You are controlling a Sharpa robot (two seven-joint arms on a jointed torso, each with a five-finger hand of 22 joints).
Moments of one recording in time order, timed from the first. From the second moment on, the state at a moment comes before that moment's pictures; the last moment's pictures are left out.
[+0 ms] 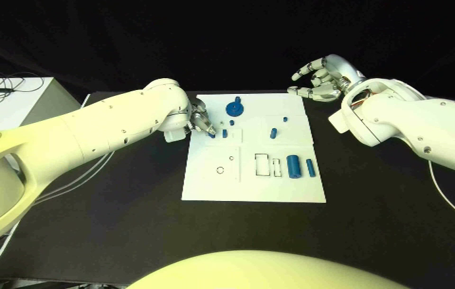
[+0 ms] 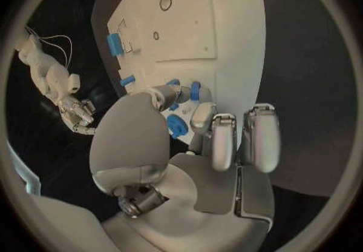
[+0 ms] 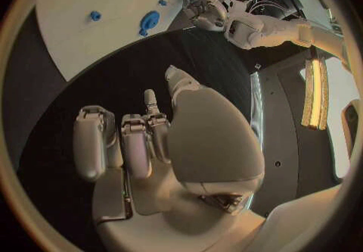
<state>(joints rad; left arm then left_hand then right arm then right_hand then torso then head) 1.20 -0.56 0.04 1.13 -1.04 0.23 -0.57 1.16 -0.27 0.76 0.21 0.54 0.83 0.08 0.78 0.81 1.29 -0.01 1.32 1.03 1.46 -0.07 1.57 1.31 0.07 1.45 0.03 1.46 1.31 1.35 -0.81 -0.14 1.45 -0.93 -0.52 -0.06 1.42 -0.19 0.20 0.28 0.23 0.85 0.17 0.26 0.35 1.46 0.08 1.48 1.31 1.47 0.01 1.57 1.31 0.05 1.47 0.10 1.38 1.31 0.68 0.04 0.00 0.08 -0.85</state>
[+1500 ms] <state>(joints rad) 1.21 -0.53 0.03 1.12 -1.06 0.22 -0.59 1.12 -0.26 0.71 0.16 0.52 0.85 0.06 0.78 0.83 1.28 -0.02 1.29 1.00 1.47 -0.07 1.57 1.31 0.07 1.45 0.03 1.46 1.31 1.35 -0.81 -0.14 1.46 -0.93 -0.52 -0.06 1.42 -0.19 0.20 0.28 0.23 0.85 0.17 0.26 0.35 1.46 0.08 1.48 1.31 1.47 0.01 1.57 1.31 0.05 1.47 0.10 1.38 1.31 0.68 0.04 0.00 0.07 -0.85</state>
